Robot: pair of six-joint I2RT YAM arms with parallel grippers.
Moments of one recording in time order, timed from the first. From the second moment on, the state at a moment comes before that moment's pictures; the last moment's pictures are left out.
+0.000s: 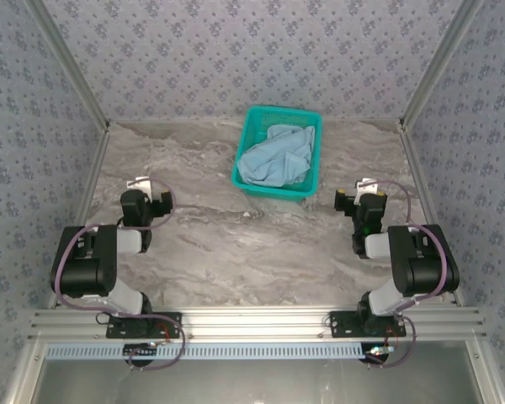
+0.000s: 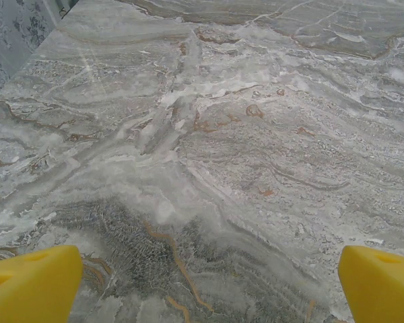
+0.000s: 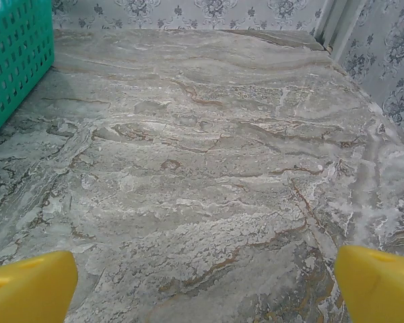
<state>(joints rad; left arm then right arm) 0.01 1.54 0.41 0.68 -0.09 -0.03 0.03 1.54 0.34 0.84 0.20 -0.02</state>
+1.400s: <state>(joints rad) -0.19 1.25 0.74 0.11 -0.02 -0.33 0.40 1.35 0.98 0.09 0.29 0.09</state>
